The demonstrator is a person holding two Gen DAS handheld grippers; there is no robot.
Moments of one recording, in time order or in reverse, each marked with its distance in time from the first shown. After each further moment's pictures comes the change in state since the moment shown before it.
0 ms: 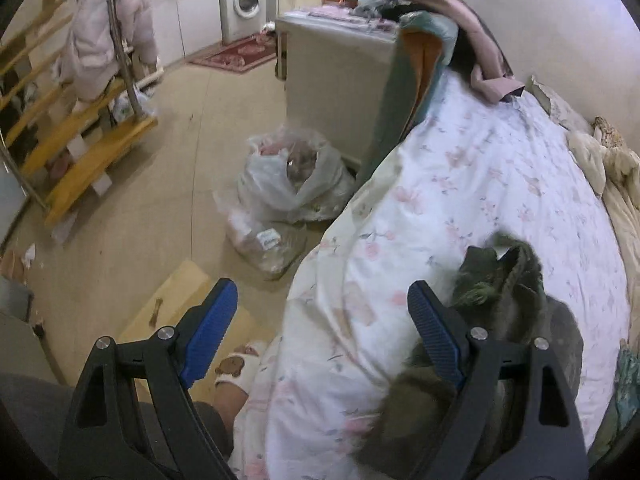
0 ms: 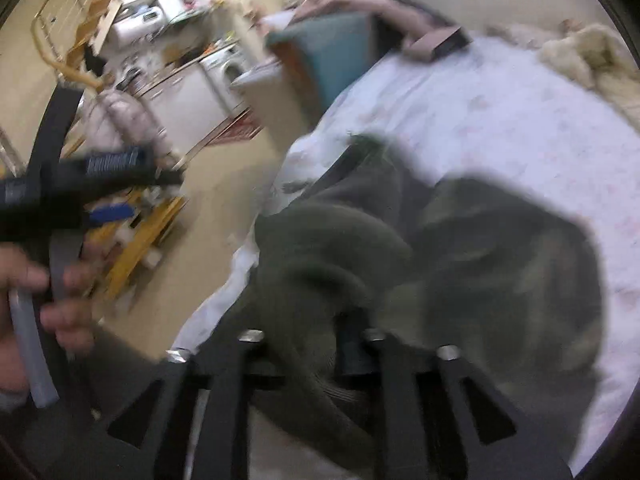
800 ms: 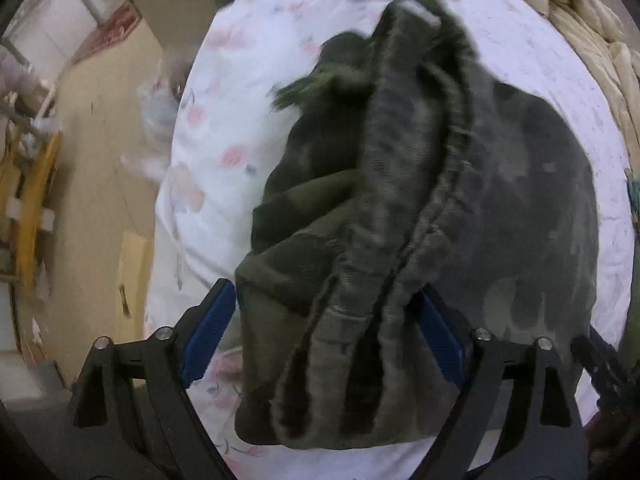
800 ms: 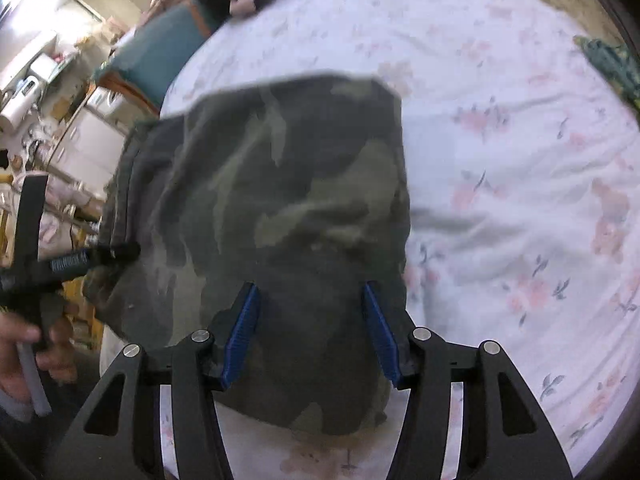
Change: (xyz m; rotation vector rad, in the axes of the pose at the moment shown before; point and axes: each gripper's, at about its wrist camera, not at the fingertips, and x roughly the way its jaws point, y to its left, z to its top) left arm 0.068 -0.129 -0.076 0.414 0.393 -0.079; right arm -0.072 -0.157 -0.070 0.445 0.114 -0.213
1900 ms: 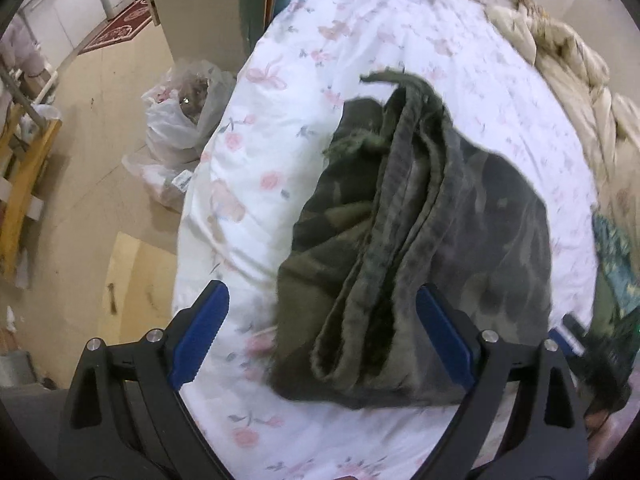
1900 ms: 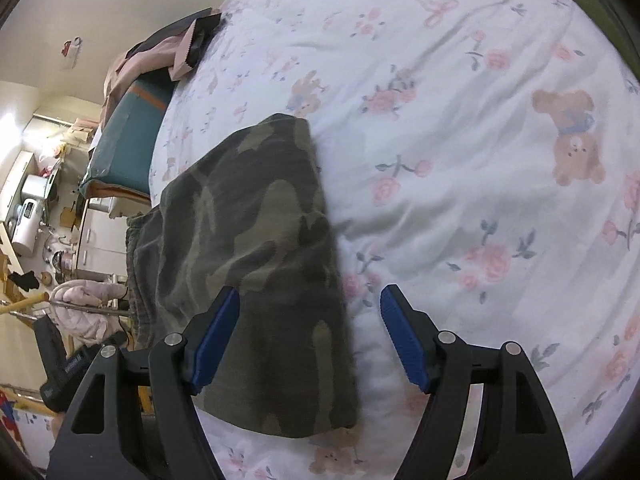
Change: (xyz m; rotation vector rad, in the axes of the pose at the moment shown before) left arm -0.063 0.033 -0.009 -0.085 -0.118 -0.118; right arm -0.027 -0.071 0.008 0.377 -0.071 0.129
